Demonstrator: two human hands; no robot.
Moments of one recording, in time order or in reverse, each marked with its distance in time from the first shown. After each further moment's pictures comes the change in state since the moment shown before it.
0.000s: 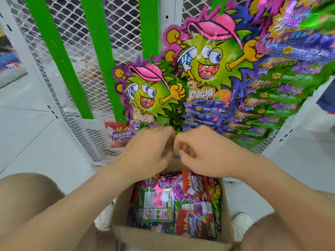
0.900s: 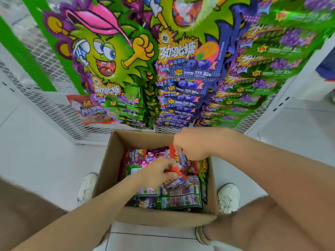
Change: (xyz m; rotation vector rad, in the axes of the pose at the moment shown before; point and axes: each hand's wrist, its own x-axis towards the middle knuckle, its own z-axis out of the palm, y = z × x) left_hand -0.026 -0.023 0.224 -0.695 -0.595 -0.291; right_hand 0.009 0.074 0.068 -0.313 -0.736 0.153
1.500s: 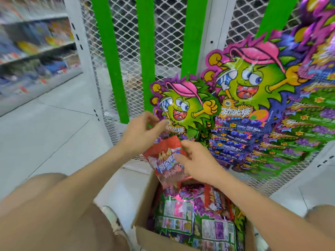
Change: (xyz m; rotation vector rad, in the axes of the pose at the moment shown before) left_hand -0.147 0.087 -0.221 0.020 0.999 -0.002; right_hand 0.041 -0.094 -0.053 0.894 0.796 -0.123
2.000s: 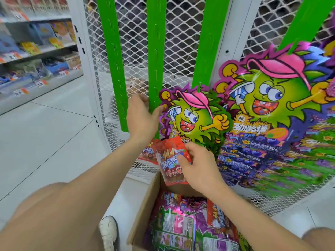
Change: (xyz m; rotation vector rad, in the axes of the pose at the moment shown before) left_hand 0.081 -0.001 0.011 0.077 0.509 -0.026; right_hand 0.023 -0.014 0.006 -0.052 0.235 0.016
